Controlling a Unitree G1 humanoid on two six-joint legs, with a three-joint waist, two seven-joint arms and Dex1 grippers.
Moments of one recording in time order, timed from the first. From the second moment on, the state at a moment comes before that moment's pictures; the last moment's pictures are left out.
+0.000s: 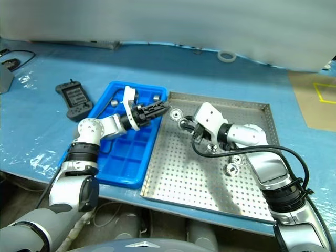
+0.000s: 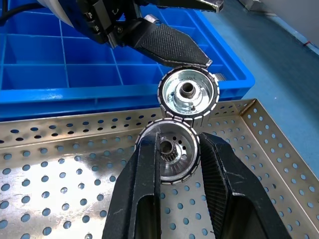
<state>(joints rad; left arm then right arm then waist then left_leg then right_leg) -0.79 0.18 0.24 0.49 -0.88 1.11 -0.83 -0.38 -0.64 0.17 -0.38 0.18 0.52 0.74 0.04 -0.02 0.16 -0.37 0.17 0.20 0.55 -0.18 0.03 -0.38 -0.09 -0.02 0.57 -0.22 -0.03</state>
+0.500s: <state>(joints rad) -0.77 0.16 0.19 0.49 -0.81 1.08 -0.85 -0.37 -0.64 0.17 -0.37 0.16 0.52 0.74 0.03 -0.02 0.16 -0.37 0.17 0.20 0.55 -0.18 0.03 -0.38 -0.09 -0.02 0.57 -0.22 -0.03</state>
